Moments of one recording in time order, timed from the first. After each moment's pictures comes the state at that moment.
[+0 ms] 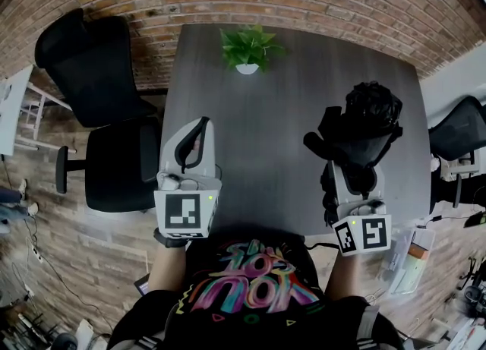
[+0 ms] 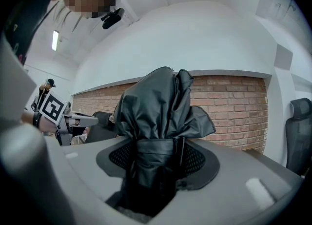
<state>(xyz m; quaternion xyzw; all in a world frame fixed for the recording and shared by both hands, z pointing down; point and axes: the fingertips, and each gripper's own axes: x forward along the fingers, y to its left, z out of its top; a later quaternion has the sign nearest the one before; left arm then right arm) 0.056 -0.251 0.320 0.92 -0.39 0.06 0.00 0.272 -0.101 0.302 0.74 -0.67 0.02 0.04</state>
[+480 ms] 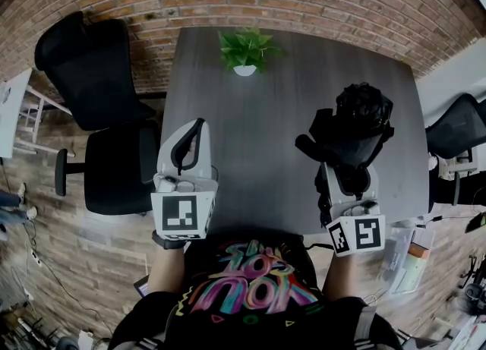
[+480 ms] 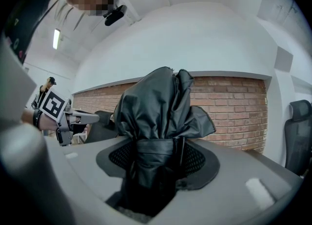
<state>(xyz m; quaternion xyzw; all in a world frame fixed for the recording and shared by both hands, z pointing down) 0.046 -0.245 0.316 0.92 -0.39 0.06 -0.01 0.258 -0.094 0.306 0.74 -0.67 0.01 0.05</state>
